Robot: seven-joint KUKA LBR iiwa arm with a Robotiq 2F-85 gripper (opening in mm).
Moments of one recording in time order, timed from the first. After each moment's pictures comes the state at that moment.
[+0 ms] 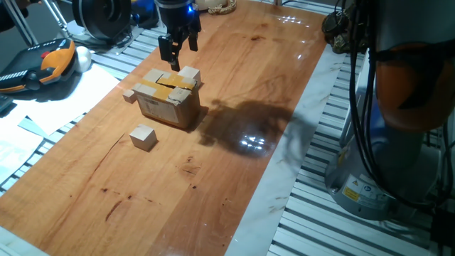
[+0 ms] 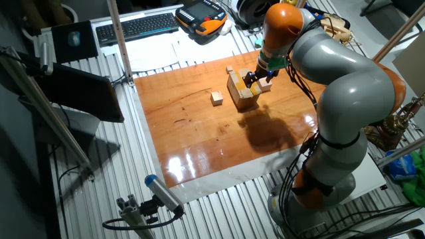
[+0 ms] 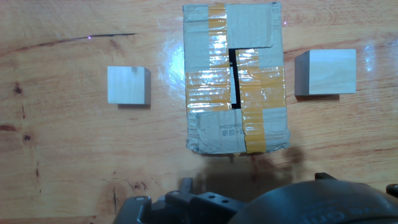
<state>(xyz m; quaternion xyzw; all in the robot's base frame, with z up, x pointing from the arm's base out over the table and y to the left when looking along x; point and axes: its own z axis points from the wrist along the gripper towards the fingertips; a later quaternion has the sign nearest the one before) 0.515 0.001 0.236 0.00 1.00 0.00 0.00</state>
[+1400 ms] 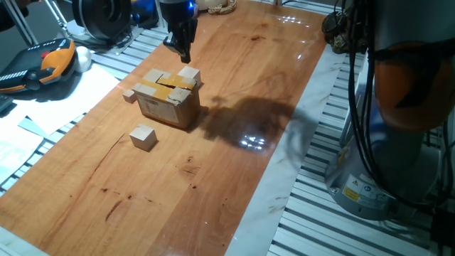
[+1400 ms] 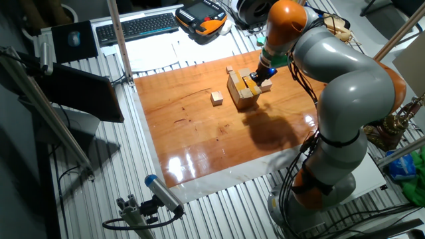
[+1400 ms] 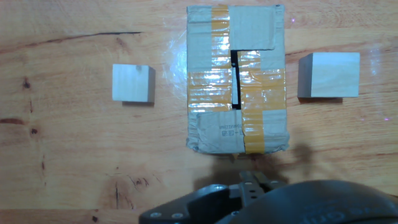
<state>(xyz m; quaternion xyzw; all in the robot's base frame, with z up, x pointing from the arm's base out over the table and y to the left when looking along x) 0.517 -0.007 0.240 -0.01 1.00 0.01 0.00</state>
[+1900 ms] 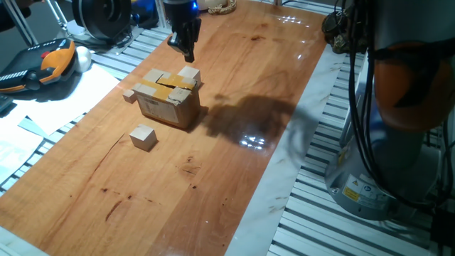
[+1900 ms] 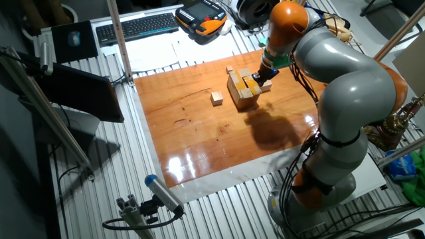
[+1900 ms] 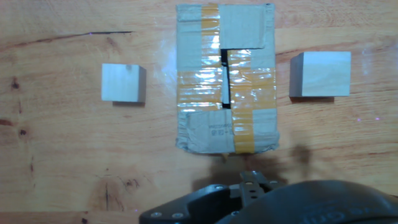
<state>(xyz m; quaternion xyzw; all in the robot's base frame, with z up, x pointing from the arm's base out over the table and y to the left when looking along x) 0.514 -0.022 0.232 -0.01 1.00 0.01 0.00</state>
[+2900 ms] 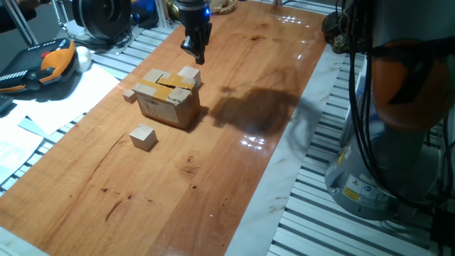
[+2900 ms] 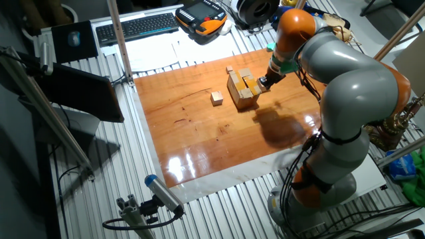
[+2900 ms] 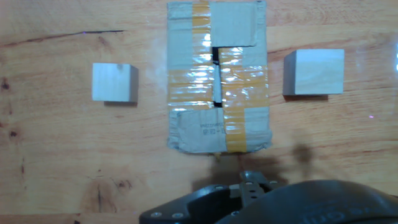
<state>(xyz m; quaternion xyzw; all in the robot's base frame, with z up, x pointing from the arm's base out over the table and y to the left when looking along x) 0.508 -0.063 0.195 -0.01 1.00 0.01 0.01</state>
